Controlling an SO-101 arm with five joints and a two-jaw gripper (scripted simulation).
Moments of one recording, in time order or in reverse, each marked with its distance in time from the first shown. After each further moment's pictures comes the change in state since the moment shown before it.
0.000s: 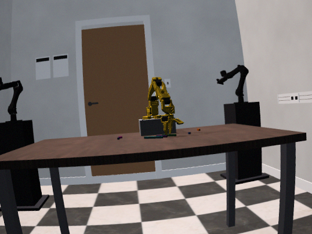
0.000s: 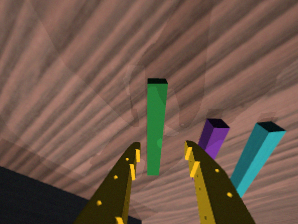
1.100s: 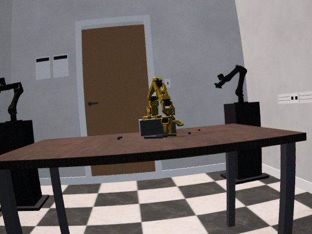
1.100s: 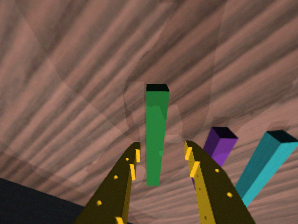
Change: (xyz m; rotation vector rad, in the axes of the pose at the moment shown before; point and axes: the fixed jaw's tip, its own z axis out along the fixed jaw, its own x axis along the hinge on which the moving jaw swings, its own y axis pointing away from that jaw) arm -0.001 0.000 0.008 -0.003 0.005 0.000
